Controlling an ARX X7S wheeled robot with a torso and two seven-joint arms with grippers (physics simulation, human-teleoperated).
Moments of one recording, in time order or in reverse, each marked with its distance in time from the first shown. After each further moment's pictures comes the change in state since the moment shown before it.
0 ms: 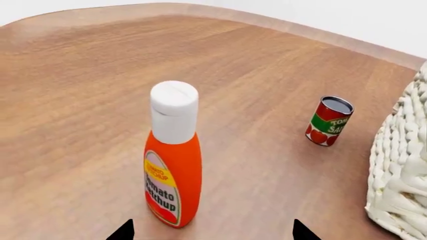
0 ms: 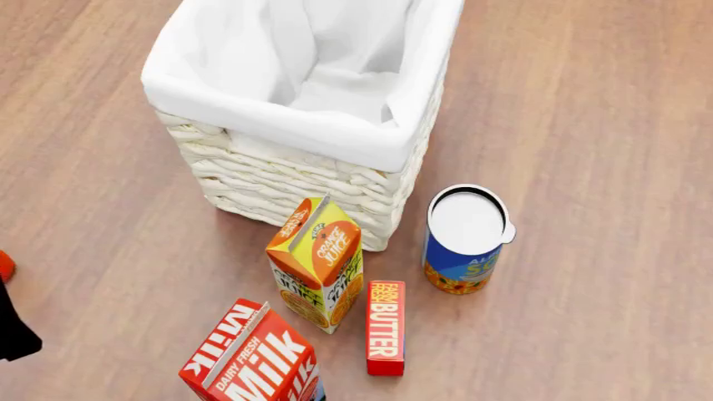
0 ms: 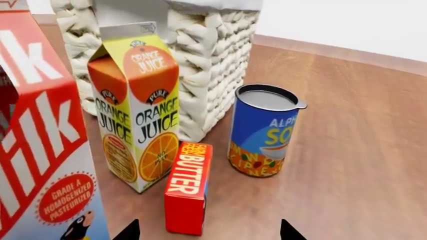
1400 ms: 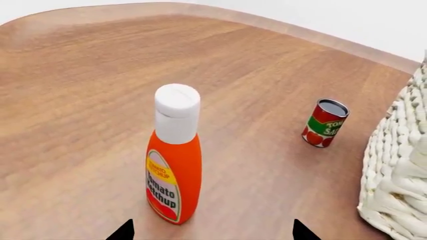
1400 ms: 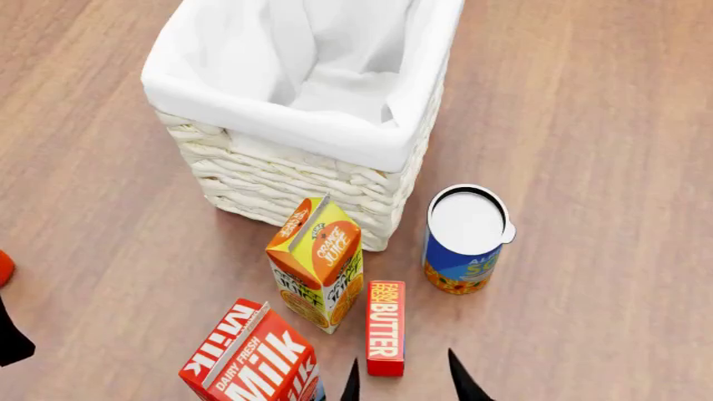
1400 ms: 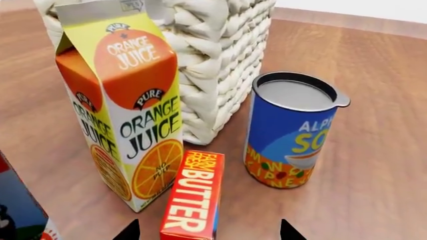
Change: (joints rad) left arm 0.032 -0.022 -0.012 0.062 -0.059 -0.023 -0.036; right arm 0.200 0.013 -0.026 0.037 0.159 0.211 -0.066
